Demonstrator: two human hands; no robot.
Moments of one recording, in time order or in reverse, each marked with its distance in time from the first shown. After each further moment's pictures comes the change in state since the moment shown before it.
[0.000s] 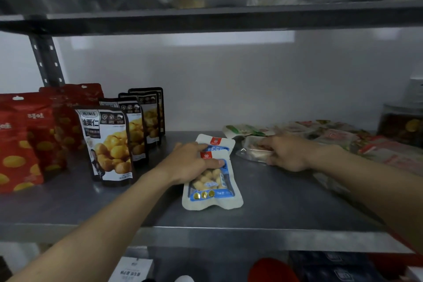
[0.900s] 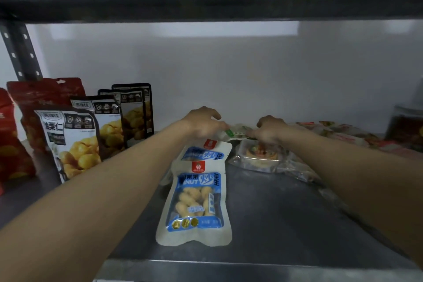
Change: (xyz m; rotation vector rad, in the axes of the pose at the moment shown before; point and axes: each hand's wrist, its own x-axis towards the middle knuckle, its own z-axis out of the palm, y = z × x) left_hand 0.110 0.043 -0.019 0.073 0.039 0.053; right_hand 0.090 0.015 -0.001 0.415 0.062 0.400
